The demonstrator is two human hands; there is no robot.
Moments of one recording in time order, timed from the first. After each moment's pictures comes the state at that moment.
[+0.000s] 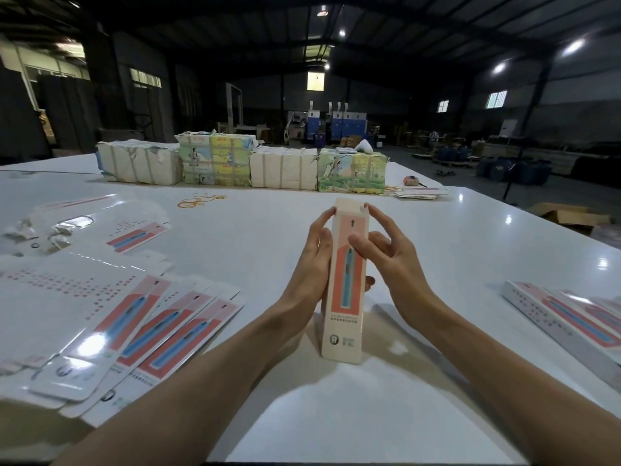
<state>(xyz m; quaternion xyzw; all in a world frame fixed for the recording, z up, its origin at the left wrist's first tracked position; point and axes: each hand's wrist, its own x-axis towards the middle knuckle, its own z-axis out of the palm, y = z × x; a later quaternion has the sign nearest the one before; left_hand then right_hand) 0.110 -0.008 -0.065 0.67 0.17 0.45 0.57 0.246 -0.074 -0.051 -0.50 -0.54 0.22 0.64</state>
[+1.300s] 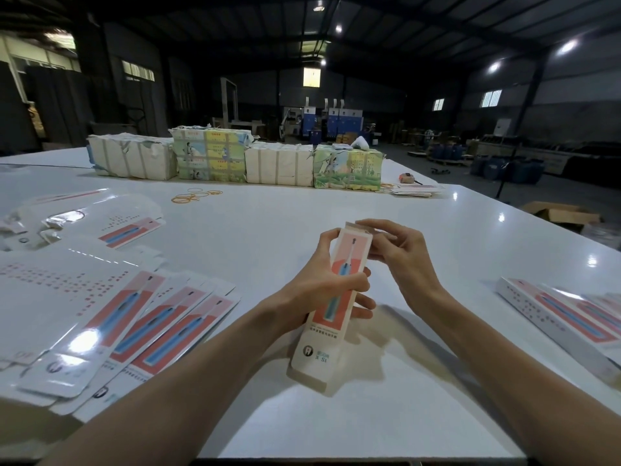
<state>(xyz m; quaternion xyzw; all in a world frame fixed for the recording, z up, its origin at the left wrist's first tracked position) 0.107 -0.009 -0.067 0.71 0.22 0.26 0.61 0.272 -0.067 -0.054 -0.53 -0.53 0.17 0.64</state>
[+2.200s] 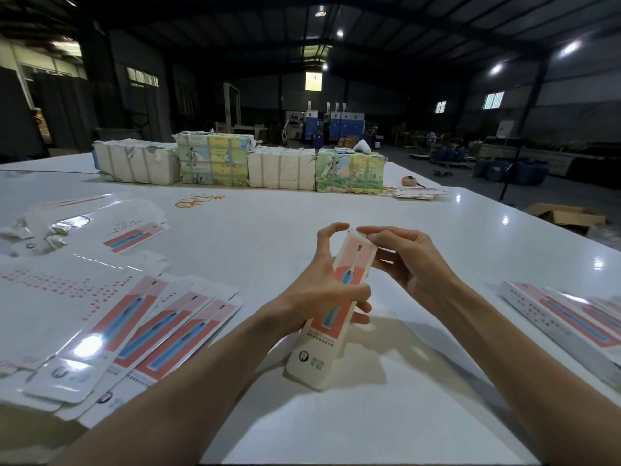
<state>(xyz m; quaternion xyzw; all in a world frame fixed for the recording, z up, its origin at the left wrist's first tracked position) 0.102 -0.010 -0.067 0.76 0.19 0.29 0.55 0.281 -0.071 -0.036 -0.48 -0.43 0.38 0.66</state>
